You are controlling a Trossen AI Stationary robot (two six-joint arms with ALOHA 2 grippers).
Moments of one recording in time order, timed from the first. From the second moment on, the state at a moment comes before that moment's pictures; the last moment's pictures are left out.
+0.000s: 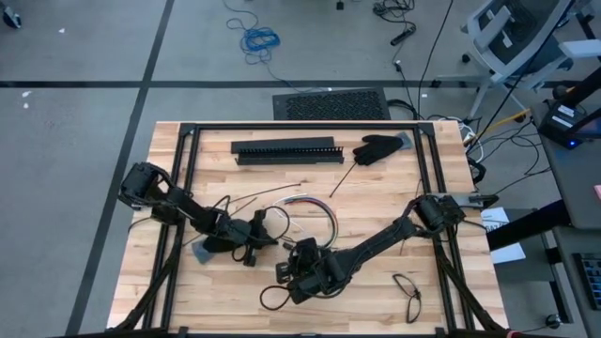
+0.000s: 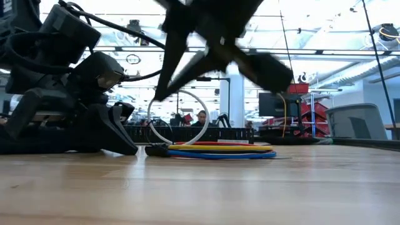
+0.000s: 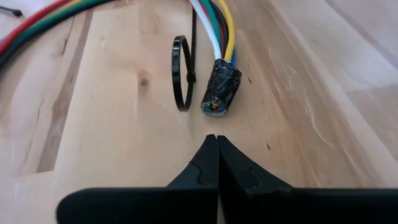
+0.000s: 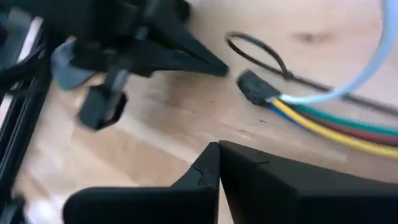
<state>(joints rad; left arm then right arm) -0.31 1.76 0.33 0.77 -0.09 -0.02 0.48 2.22 1.75 -0.61 0.60 1.67</state>
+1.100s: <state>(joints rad) -0.31 1.60 0.33 0.54 -0.15 0.06 0.31 2.22 1.74 -0.74 0.18 0.71</state>
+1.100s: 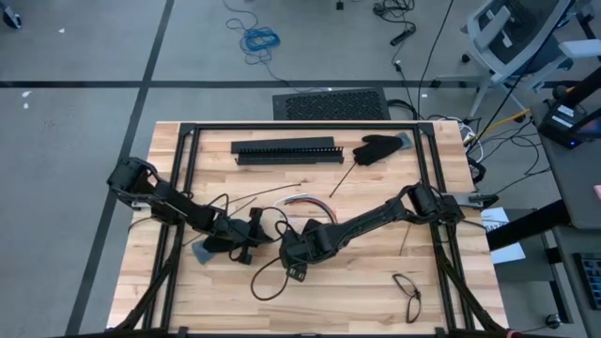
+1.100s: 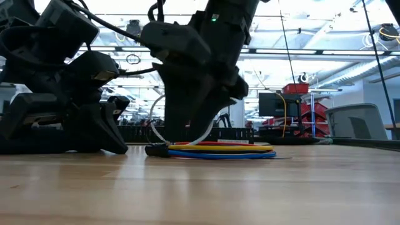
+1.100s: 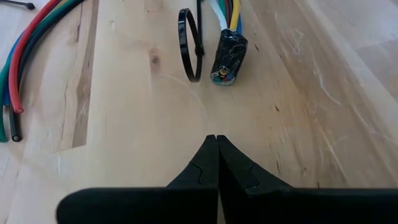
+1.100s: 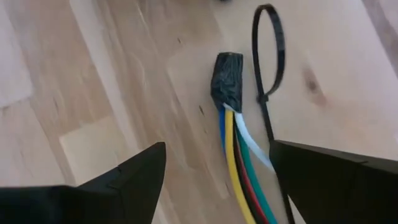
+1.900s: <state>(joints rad) -0.31 1.60 0.33 0.54 -0.16 0.03 0.32 2.28 1.74 -0.72 0.17 0.83</state>
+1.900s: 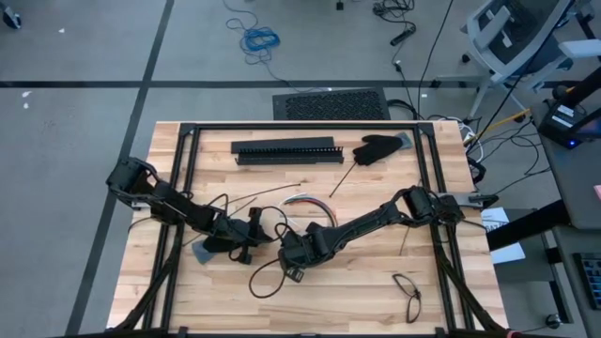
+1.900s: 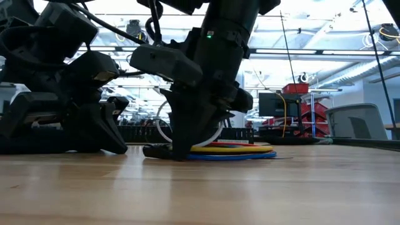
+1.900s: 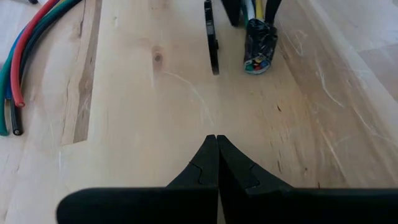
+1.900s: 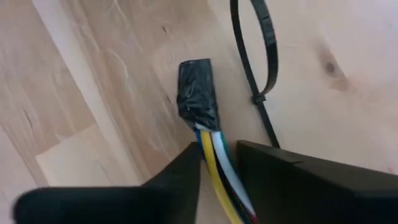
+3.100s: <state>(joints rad) -0.23 1.62 0.33 0.64 -0.13 0.15 0.35 2.26 1.77 -0.61 0.25 1.14</state>
